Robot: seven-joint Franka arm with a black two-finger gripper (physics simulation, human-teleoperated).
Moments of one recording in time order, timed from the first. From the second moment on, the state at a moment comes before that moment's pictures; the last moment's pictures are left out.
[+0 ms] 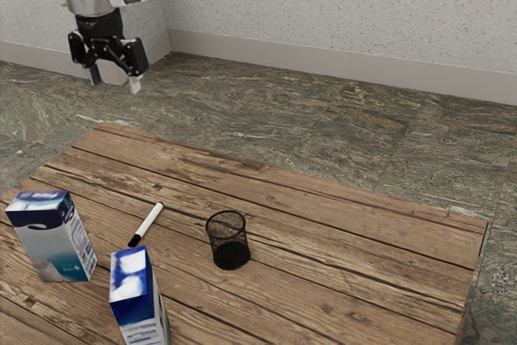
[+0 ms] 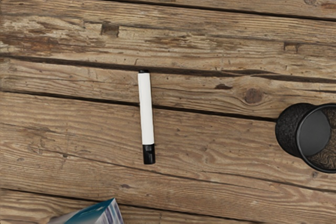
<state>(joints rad) 0.07 -0.02 0.02 -1.58 0.06 1.56 -0.02</state>
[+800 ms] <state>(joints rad) 0.13 0.29 0.02 -2.04 0.03 2.09 -0.11</state>
